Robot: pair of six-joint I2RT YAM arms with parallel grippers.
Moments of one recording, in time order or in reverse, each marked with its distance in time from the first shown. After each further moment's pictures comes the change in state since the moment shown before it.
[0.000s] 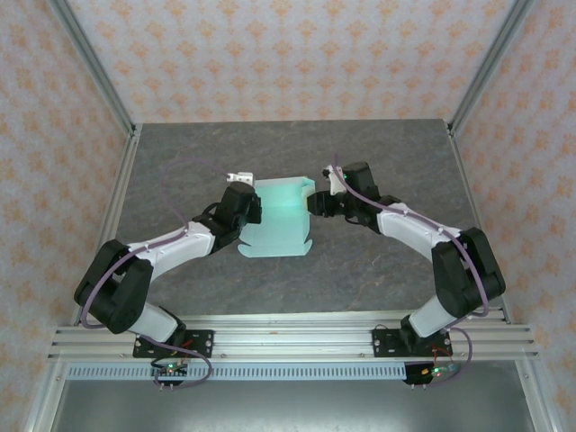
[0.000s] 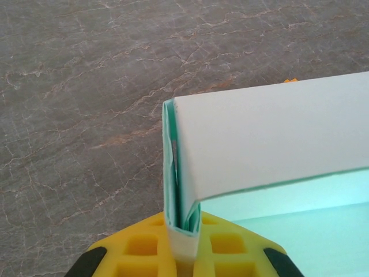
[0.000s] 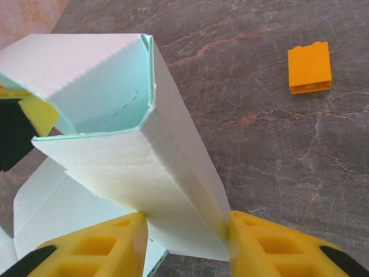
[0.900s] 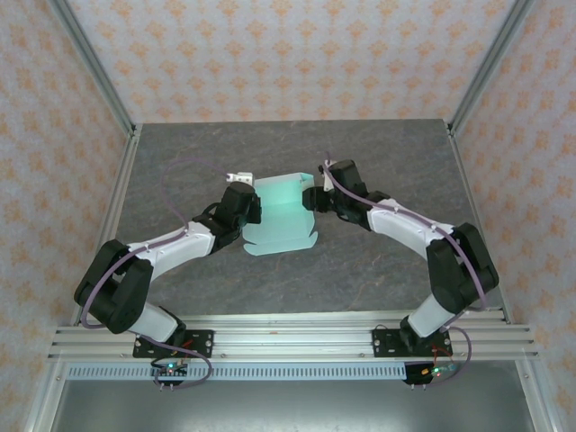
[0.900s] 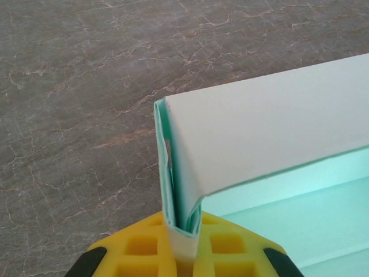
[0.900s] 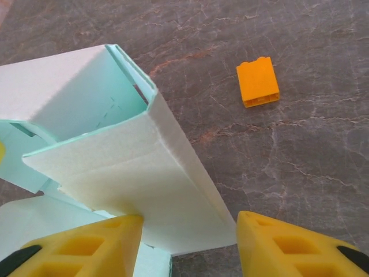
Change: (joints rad) left arm 0.000 0.000 0.001 -0.005 -0.012 -0.008; right arm 0.073 0.040 0.095 -0.097 0.260 0.063
